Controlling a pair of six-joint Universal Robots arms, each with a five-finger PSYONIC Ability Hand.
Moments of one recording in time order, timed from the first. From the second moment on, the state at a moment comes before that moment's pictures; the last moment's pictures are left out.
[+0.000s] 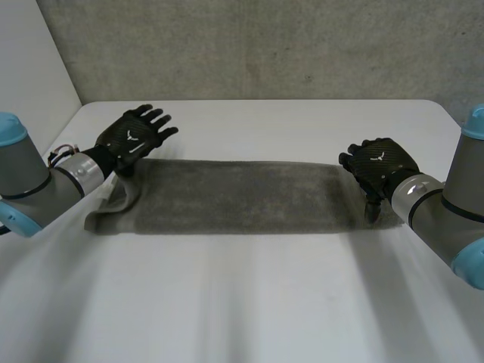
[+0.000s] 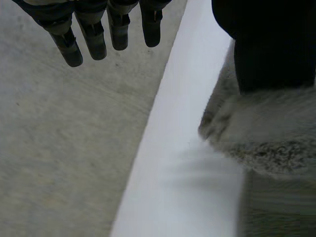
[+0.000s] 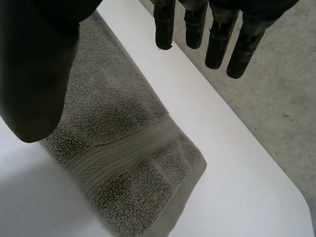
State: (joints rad) left arm 4.63 -2.34 -1.17 3.41 -0.85 4.01; right arm 1.88 -1.16 1.47 0.03 1.44 2.56; left_hand 0.17 0.17 0.17 0.17 0.03; right_hand 0.23 0.25 0.25 0.27 0.06
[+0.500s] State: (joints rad) left arm 4.65 -2.35 -1.18 3.51 -0.95 4.04; right arm 1.87 -1.15 1.48 0.03 1.44 2.56; left_hand 0.18 0.18 0.18 0.18 0.03; right_hand 0.23 0.25 0.25 0.27 0.06
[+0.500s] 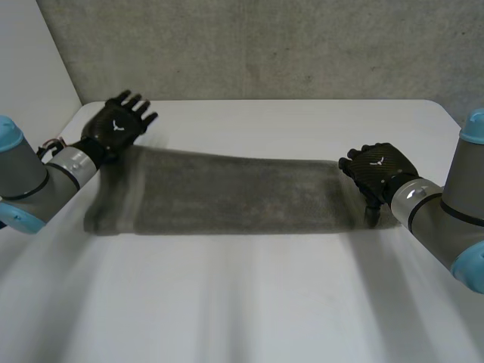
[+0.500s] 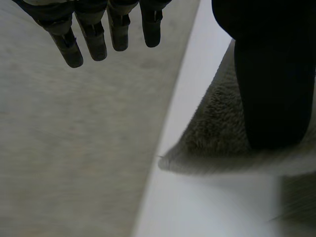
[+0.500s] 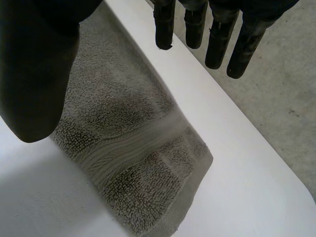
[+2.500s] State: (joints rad) left arm 4.44 -1.76 -1.99 3.90 -1.49 3.16; right arm 1.58 -1.08 1.19 0.04 1.48 2.32; left_hand 0.21 0.21 0.21 0.21 0.04; right_hand 1.32 1.32 1.34 1.34 1.16
